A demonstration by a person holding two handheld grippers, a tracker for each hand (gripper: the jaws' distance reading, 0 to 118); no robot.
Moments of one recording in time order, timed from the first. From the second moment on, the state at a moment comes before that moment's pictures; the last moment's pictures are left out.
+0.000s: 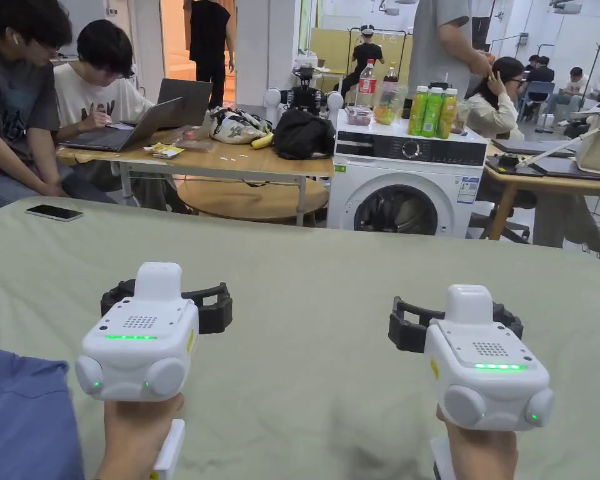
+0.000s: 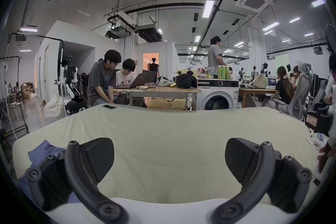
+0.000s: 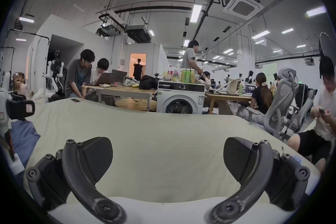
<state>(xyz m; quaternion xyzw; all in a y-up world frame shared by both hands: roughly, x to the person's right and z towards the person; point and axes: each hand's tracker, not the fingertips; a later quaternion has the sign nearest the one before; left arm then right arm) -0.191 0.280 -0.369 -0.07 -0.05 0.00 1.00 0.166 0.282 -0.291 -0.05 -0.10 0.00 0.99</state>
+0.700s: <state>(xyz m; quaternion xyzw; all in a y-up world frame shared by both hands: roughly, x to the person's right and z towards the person) -0.193 0.278 -0.367 -0.07 -0.05 -0.02 1.00 0.163 0.273 -0.295 -0.07 -0.17 0.00 0.98</state>
